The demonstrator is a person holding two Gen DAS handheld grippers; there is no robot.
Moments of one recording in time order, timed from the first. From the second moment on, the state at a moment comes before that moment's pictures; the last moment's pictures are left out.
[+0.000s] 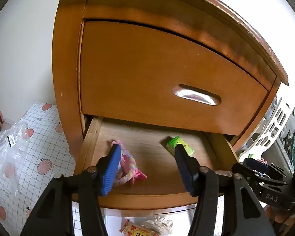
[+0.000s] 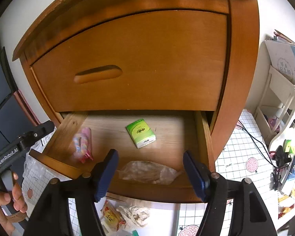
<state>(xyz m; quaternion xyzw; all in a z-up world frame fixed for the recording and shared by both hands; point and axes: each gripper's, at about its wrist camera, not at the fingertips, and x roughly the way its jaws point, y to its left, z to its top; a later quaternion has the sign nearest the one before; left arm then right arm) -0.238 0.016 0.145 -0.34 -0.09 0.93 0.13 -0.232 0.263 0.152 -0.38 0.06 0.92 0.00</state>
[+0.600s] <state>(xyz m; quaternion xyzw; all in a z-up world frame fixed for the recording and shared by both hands) -0.231 0.018 0.146 -0.33 -0.06 0.94 0.10 -0.229 0.260 0.150 -0.38 0.05 0.93 0.00</state>
